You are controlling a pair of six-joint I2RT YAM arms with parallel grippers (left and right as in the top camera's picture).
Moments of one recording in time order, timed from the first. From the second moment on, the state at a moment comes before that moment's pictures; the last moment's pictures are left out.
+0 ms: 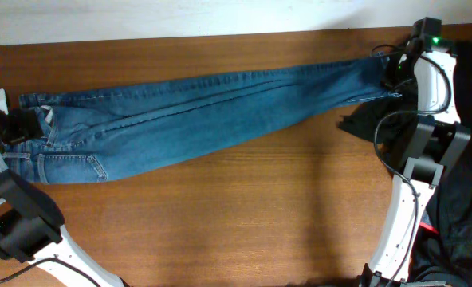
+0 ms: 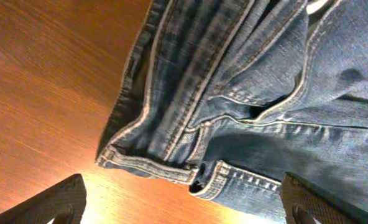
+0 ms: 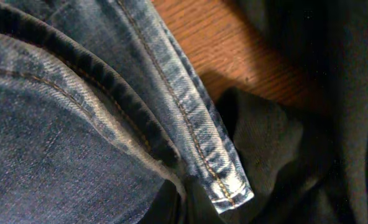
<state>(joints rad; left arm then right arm) 0.57 2.16 2.04 -1.23 -0.11 0.19 -0.33 2.66 2.50 -1.14 0.00 0.15</state>
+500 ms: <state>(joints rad) 0.57 2.16 2.04 -1.23 -0.11 0.19 -0.24 2.59 2.54 -1.15 0.00 0.13</state>
